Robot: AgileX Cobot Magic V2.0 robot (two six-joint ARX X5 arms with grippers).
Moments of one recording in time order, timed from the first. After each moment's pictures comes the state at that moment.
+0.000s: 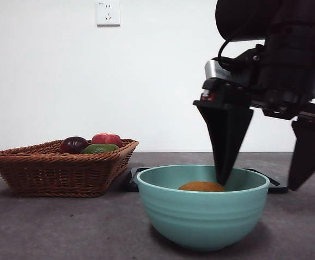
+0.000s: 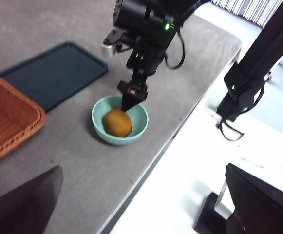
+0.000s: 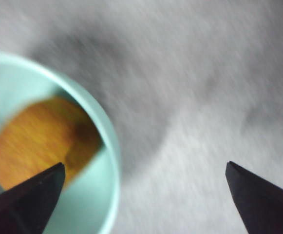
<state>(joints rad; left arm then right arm) -1.01 0.43 1.17 -1.19 0.09 -0.17 0.65 1.47 0.94 -0.77 -0.11 0.37</state>
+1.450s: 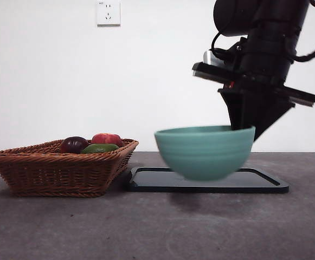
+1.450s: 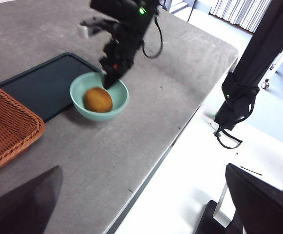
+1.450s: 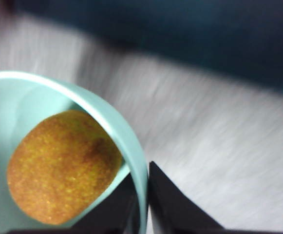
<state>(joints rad) -1.01 0.43 1.17 -1.16 0.09 -0.17 0.50 1.62 1.22 -0.88 -0.16 0.33</state>
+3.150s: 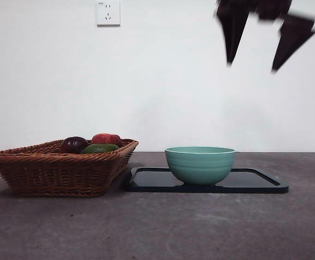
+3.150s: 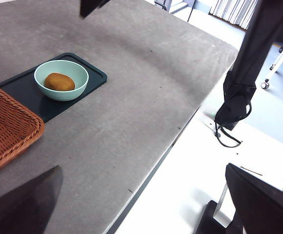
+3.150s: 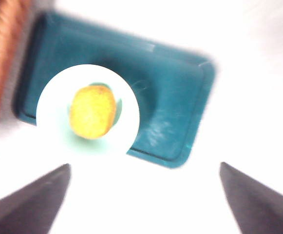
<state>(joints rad) -1.01 0.43 1.17 -1.16 0.09 -0.17 0.33 1.67 1.79 -1.22 -0.07 0.12</state>
